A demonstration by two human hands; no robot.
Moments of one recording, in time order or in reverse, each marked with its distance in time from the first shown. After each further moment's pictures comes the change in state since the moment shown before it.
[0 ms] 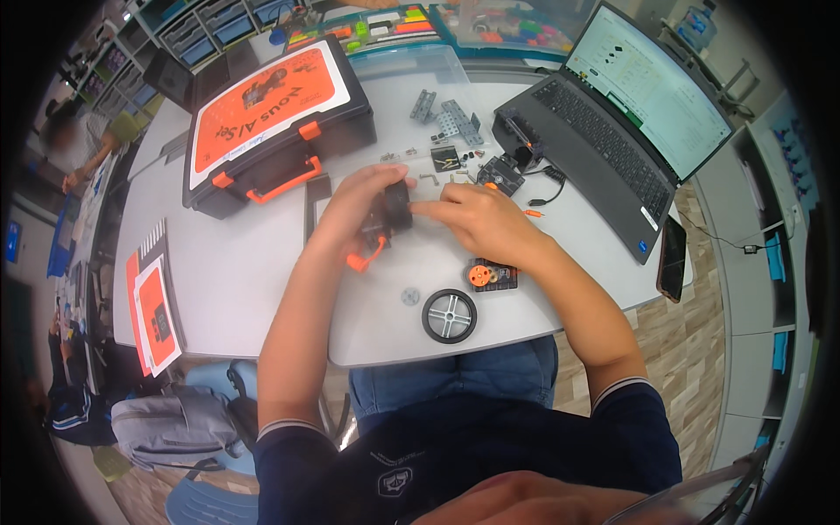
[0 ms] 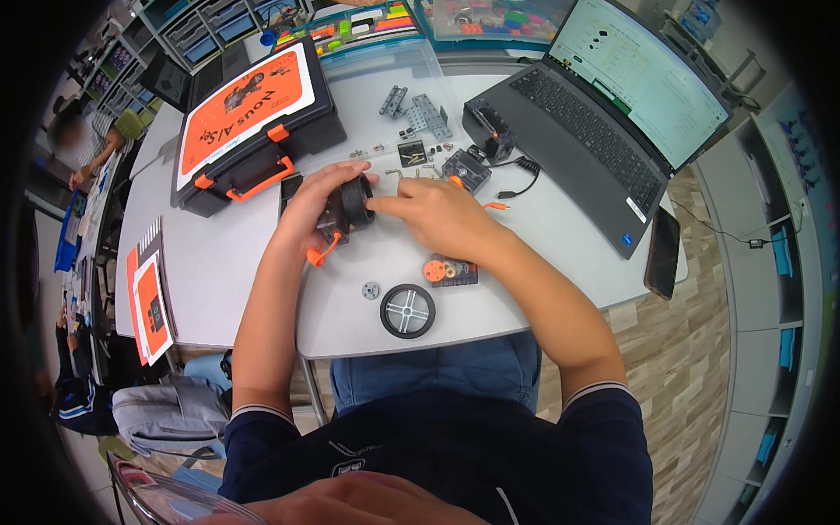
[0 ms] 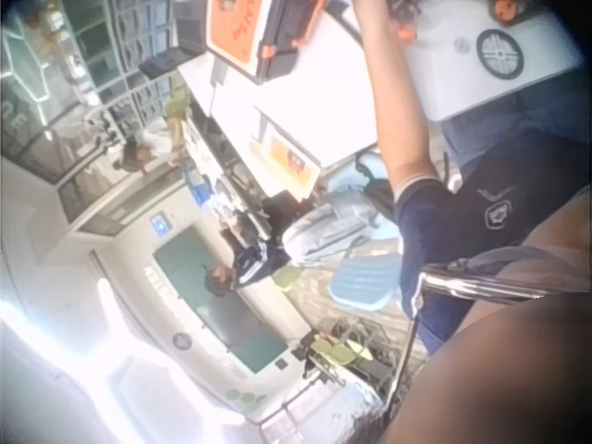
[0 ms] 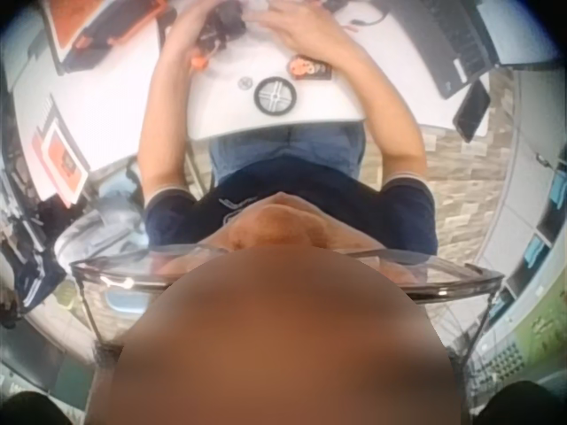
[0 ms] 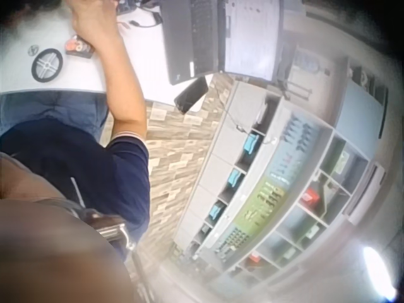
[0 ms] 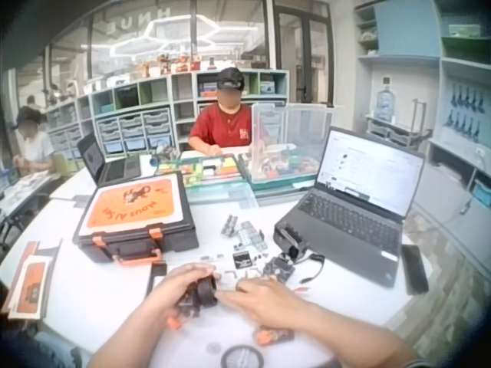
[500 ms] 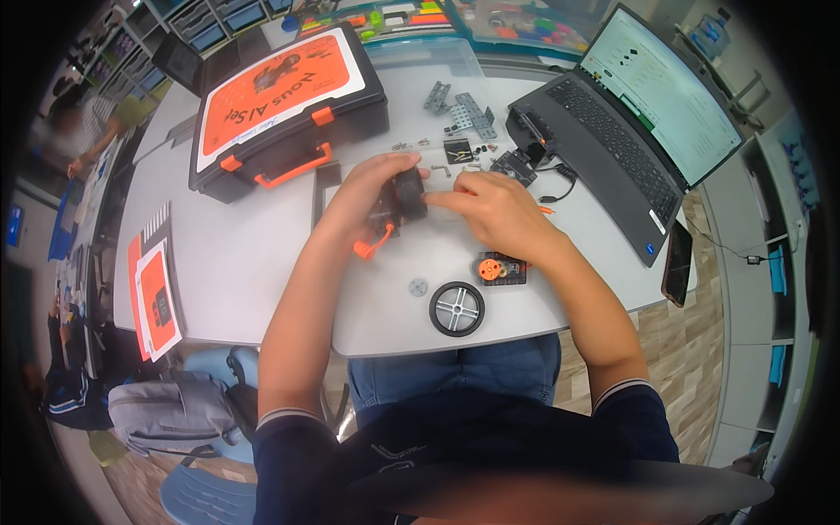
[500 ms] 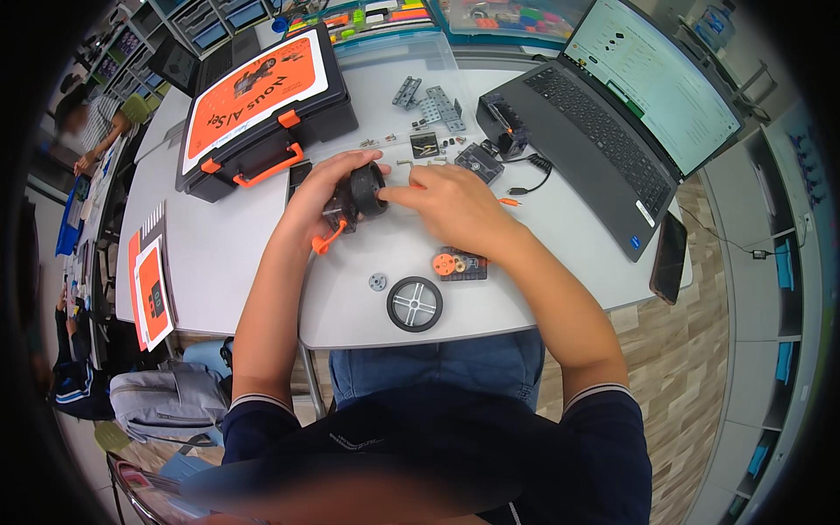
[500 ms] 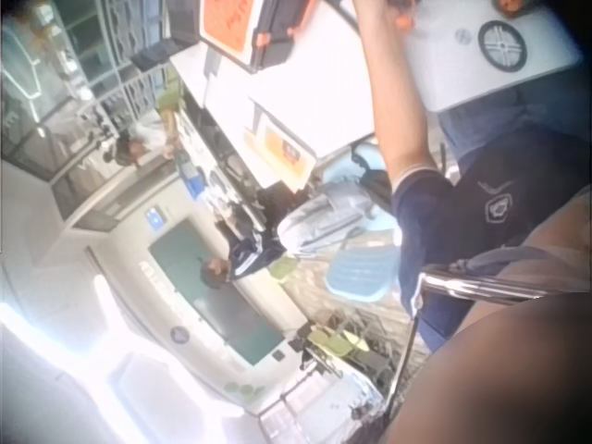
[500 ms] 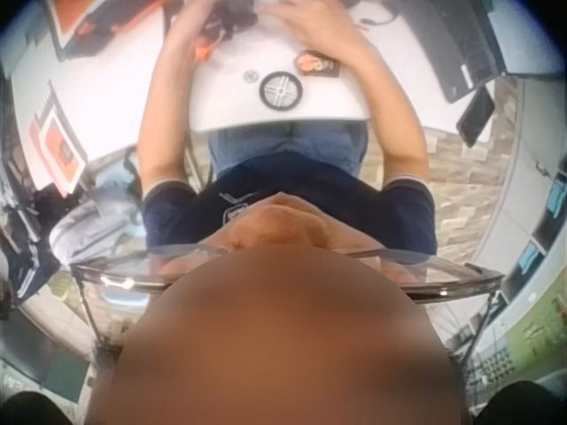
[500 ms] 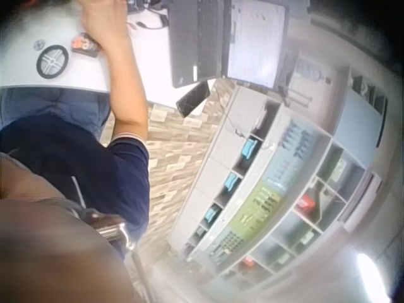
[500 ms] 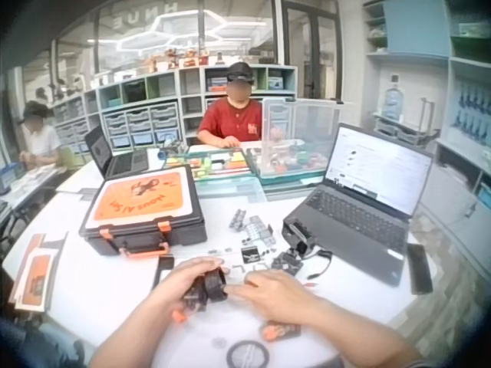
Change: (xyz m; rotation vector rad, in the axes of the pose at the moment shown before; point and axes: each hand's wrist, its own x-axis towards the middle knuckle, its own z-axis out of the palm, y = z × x) left_hand 0.005 -0.002 -0.006 -0.039 -0.066 -0.018; right_hand 0.003 -0.001 -0.004 -0.096 0.063 -0.070
